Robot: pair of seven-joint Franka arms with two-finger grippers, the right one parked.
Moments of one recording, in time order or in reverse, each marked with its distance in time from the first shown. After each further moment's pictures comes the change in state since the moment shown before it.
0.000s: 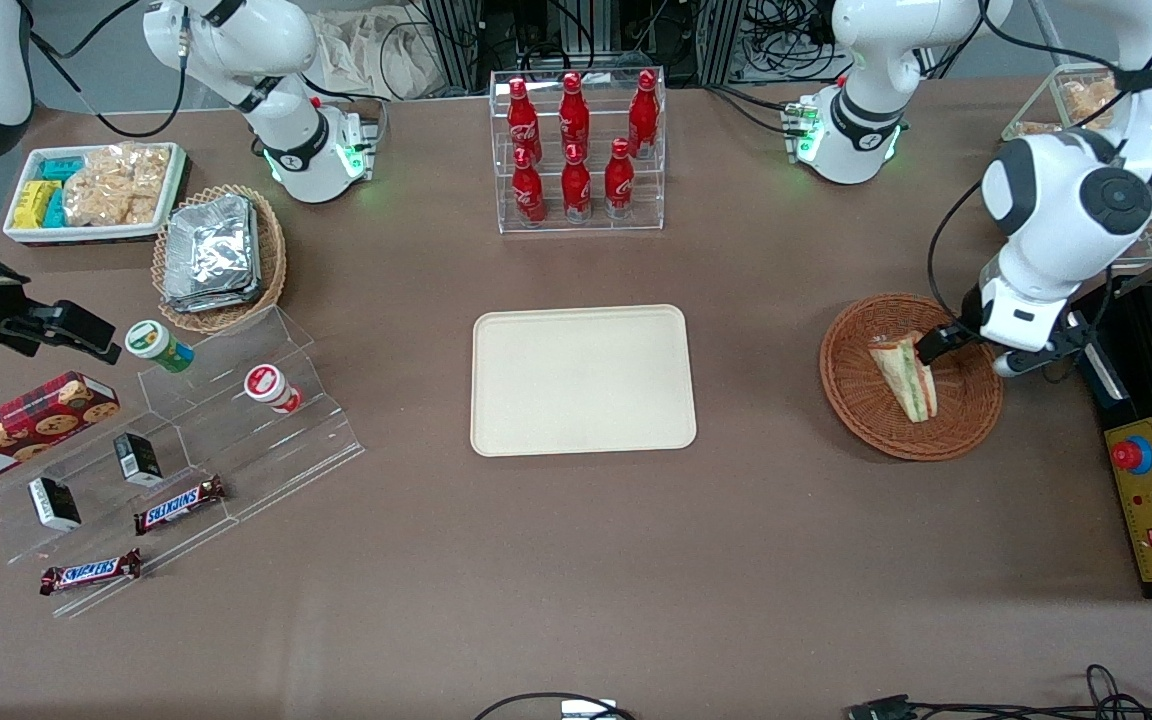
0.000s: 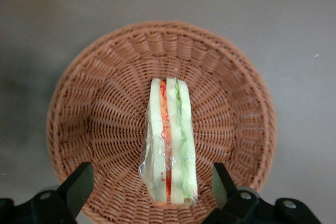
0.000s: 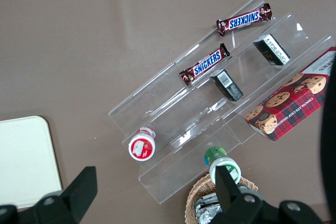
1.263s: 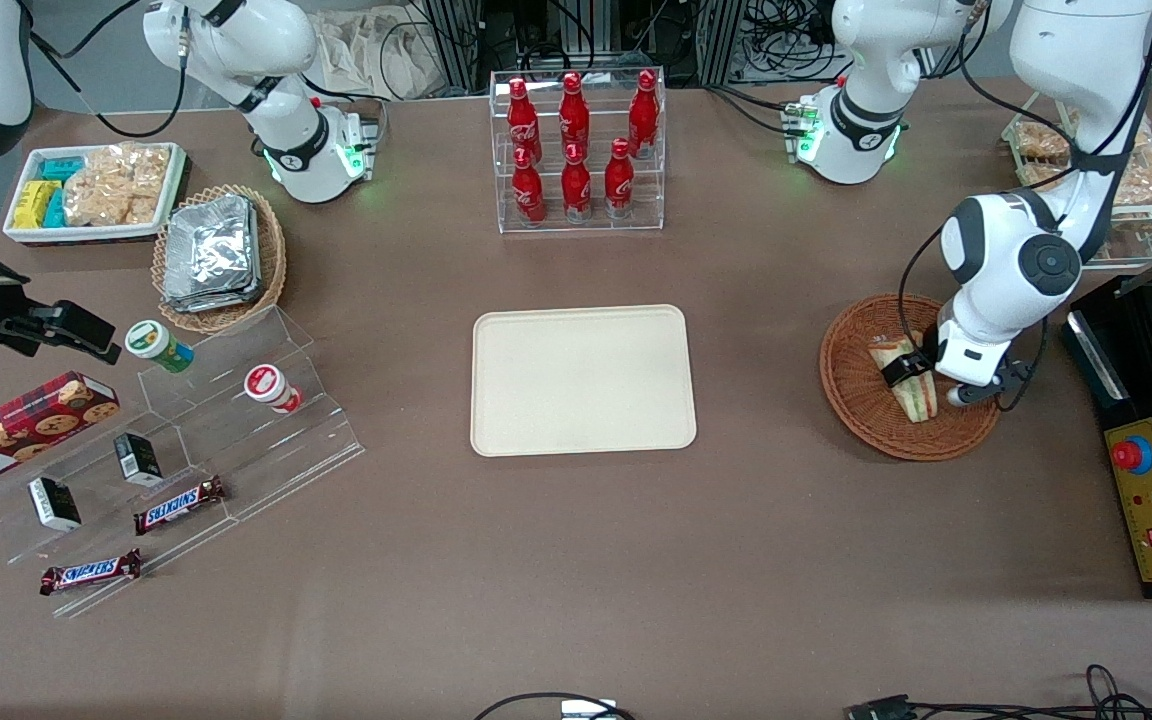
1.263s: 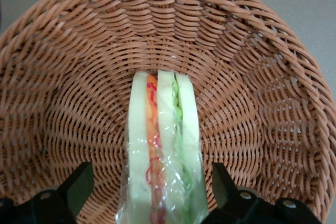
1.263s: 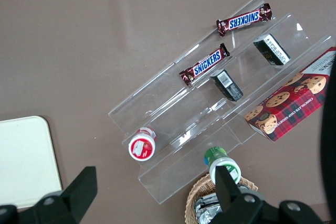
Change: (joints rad) arm -0.008 0.229 -0.003 0.002 -0.001 0.199 0.000
